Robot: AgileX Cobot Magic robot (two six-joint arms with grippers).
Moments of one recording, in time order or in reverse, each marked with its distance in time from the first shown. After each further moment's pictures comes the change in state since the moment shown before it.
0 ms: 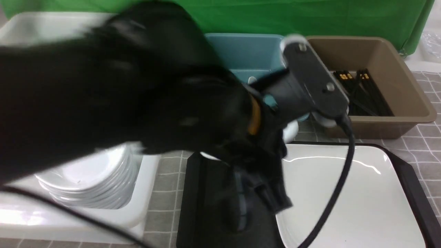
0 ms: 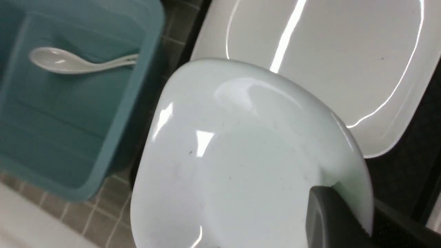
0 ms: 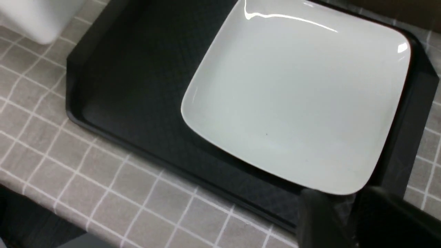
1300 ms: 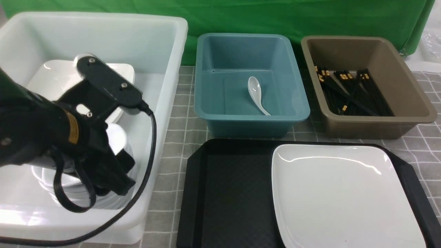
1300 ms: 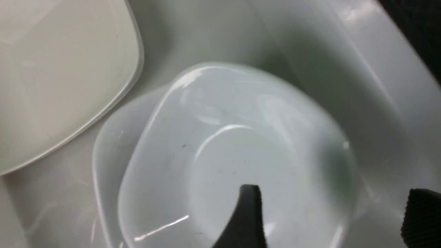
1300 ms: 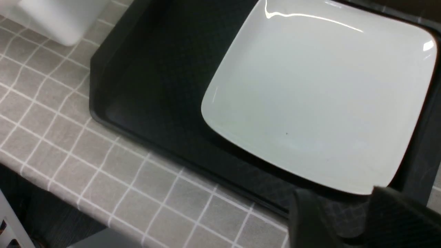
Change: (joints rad) right arm 0.000 0.007 0.000 0.051 0.006 -0.001; left arm 0.450 -0.231 0.412 0.033 -0.061 -0.150
